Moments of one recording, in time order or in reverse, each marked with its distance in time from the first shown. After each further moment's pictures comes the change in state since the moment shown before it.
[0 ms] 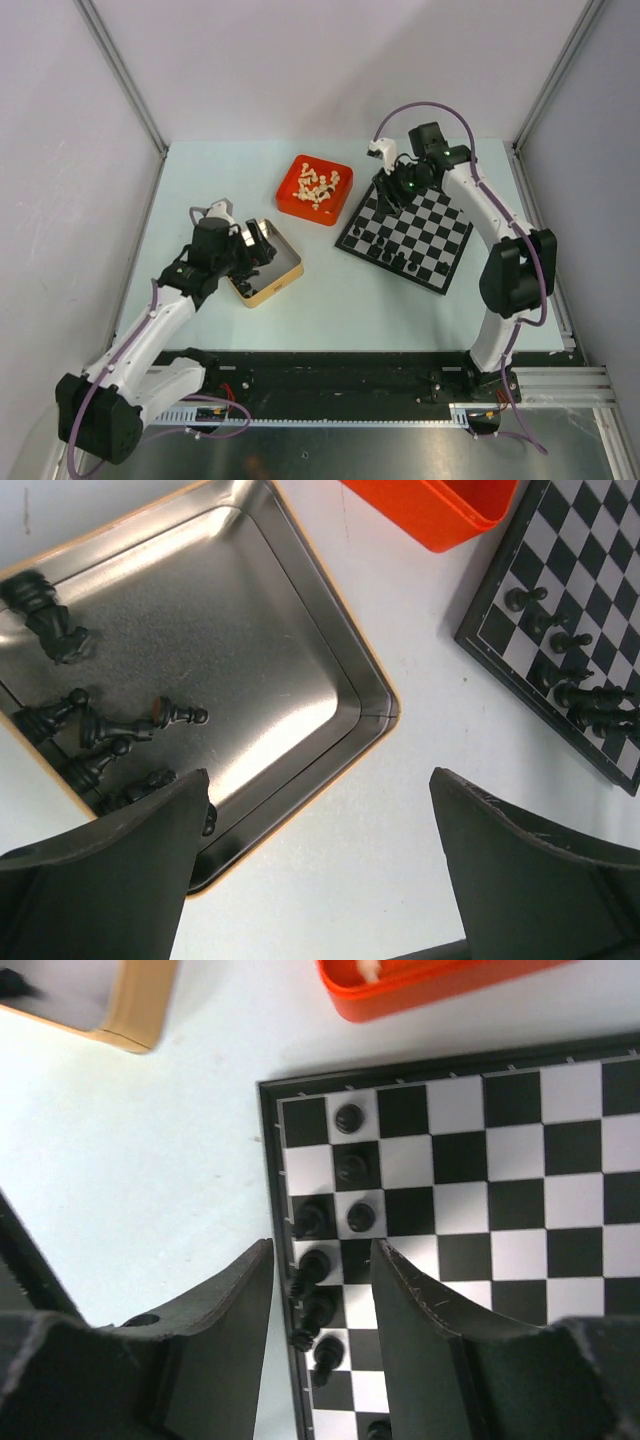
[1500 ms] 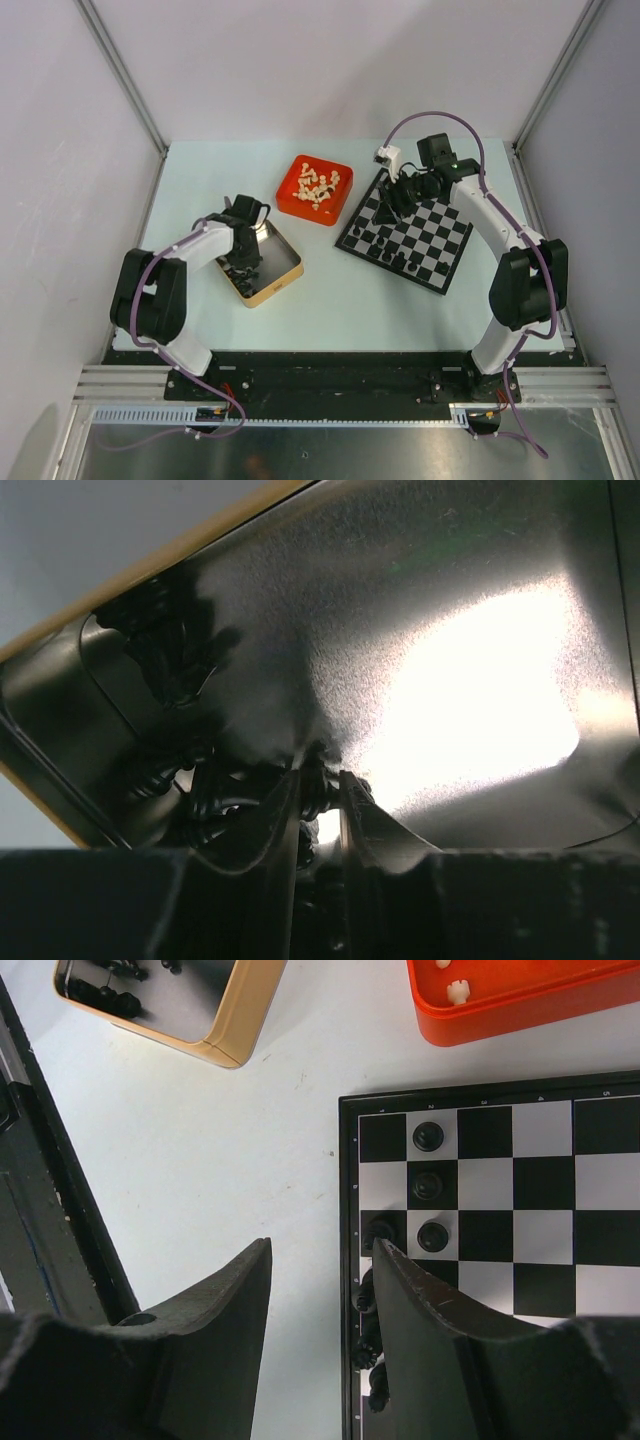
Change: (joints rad) left arm 0.045 0.686 0.266 -0.188 -0.192 0.113; right arm -0.027 -0.122 -0.181 0.106 -0.219 0.039
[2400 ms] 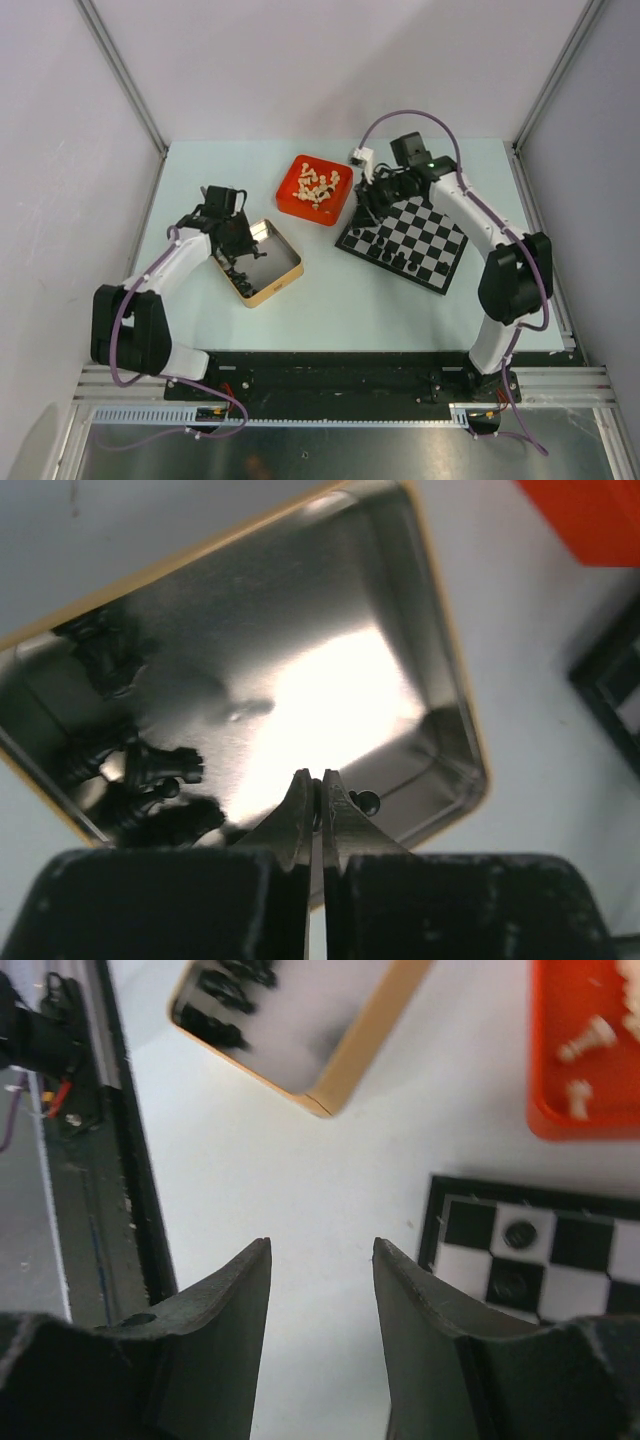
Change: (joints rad) left arm 0.087 -0.188 -0.003 0.042 0.232 -0.063; right arm 0.102 0.045 0.062 -0.003 -0.083 0.016
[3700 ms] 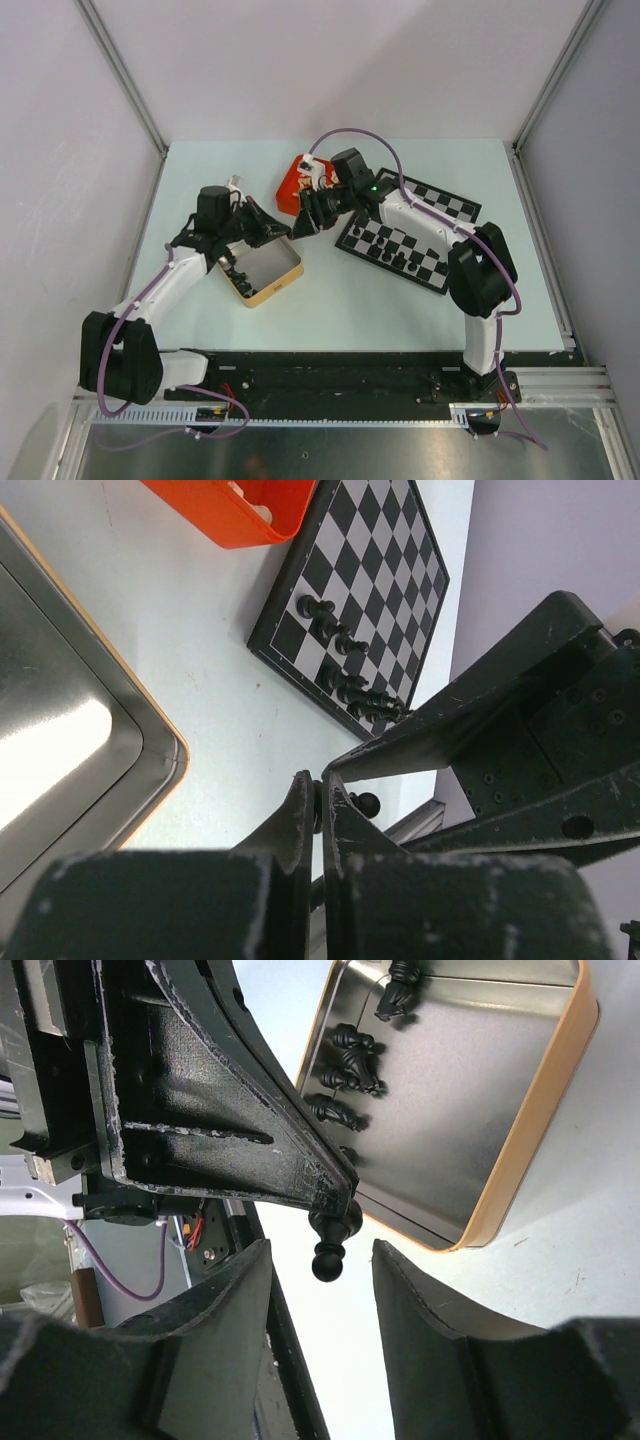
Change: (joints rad) left arm -0.031 -0.166 -0.118 0.390 0.450 -0.370; right arm 0.283 0.171 0.040 0.425 0.055 0.700
